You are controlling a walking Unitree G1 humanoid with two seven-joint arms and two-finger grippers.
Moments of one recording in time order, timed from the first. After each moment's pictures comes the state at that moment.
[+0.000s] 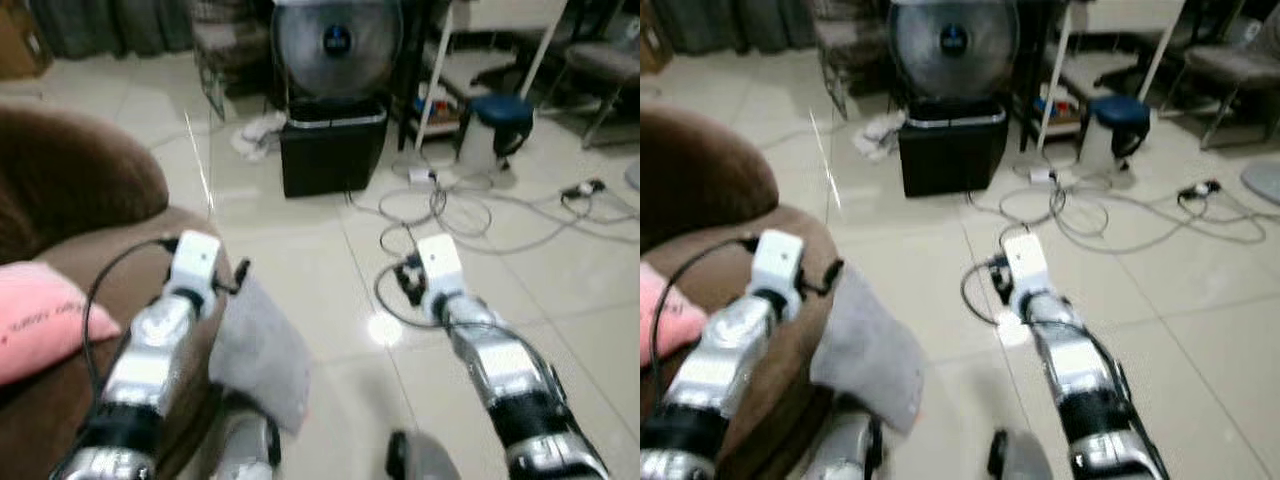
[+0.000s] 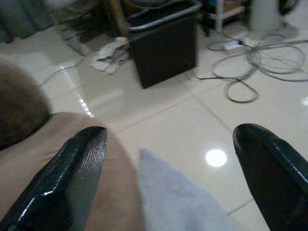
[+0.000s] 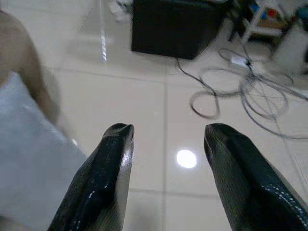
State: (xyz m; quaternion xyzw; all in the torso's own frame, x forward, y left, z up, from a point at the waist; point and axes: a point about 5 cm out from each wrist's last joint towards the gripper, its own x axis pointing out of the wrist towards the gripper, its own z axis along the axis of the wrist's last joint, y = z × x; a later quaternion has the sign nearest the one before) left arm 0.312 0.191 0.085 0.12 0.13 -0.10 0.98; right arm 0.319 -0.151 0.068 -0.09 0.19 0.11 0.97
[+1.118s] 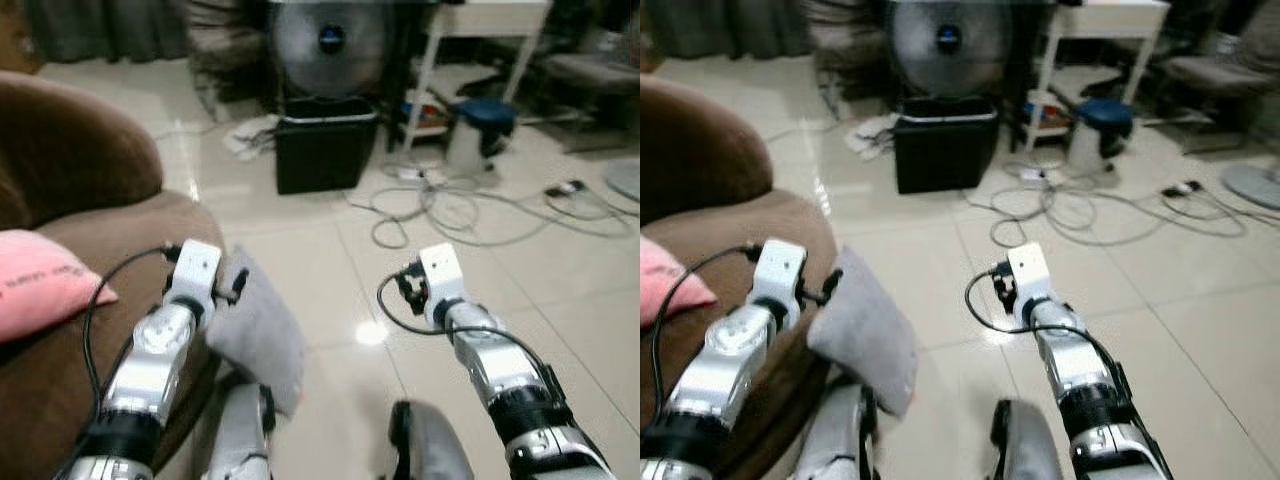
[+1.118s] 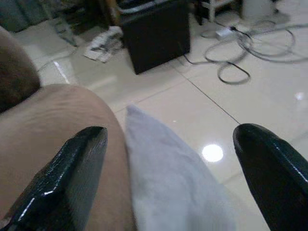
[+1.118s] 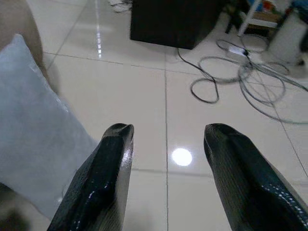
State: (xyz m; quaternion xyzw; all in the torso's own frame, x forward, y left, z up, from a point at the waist) left arm 0.302 0.200 0.072 0.13 0.15 -0.08 0.98; right arm 0.319 -0.153 0.053 -0.09 0.20 0.12 0.97
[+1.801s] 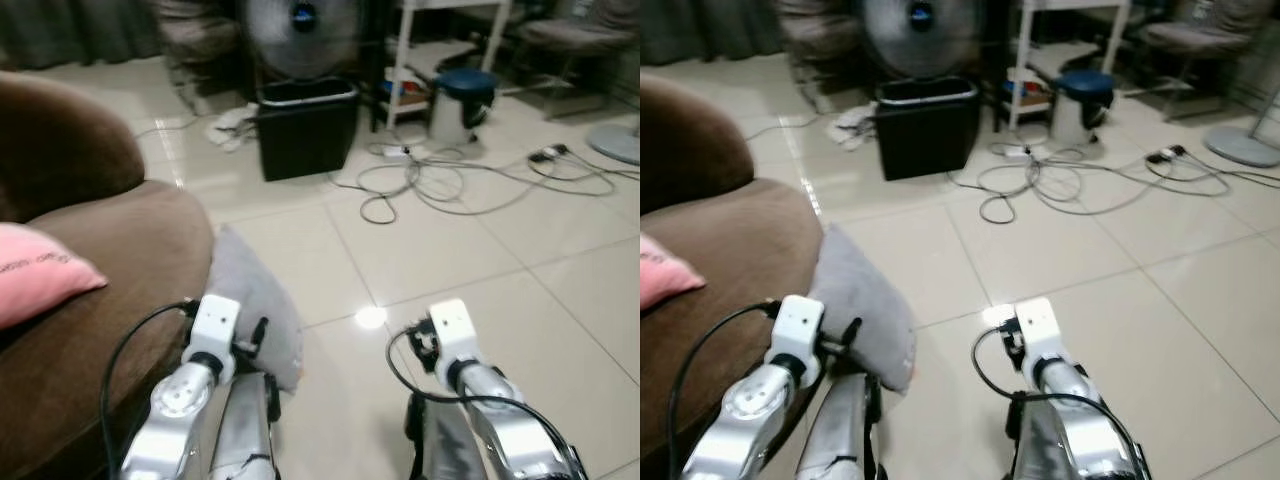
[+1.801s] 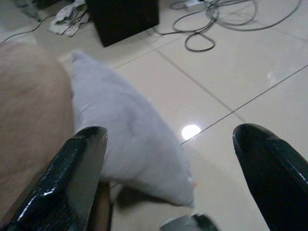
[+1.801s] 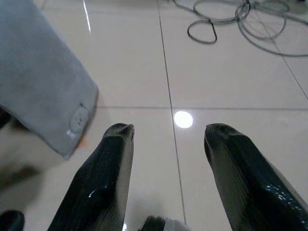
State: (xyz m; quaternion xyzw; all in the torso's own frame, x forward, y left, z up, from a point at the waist) left arm 0.253 0.164 0.037 0.09 0.18 -0.11 0.97; right arm 0.251 -0.164 0.020 -0.09 0.25 0.11 0.96
